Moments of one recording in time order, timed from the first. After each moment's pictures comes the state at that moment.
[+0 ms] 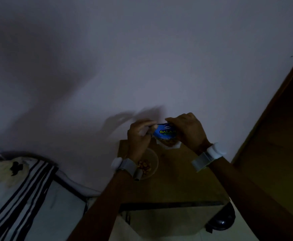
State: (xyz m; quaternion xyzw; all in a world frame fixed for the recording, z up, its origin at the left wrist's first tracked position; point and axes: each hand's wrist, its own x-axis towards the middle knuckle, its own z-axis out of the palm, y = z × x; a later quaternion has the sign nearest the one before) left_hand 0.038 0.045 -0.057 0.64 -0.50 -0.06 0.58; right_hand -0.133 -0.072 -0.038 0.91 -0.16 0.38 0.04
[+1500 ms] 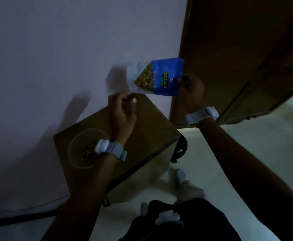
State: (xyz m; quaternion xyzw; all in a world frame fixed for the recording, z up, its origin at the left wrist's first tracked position) left_hand -0.067 0.004 -0.115 0.55 -0.62 -0.13 0.55; right_hand -0.294 -0.062 -0.106 0.55 -0.64 0.51 -0.17
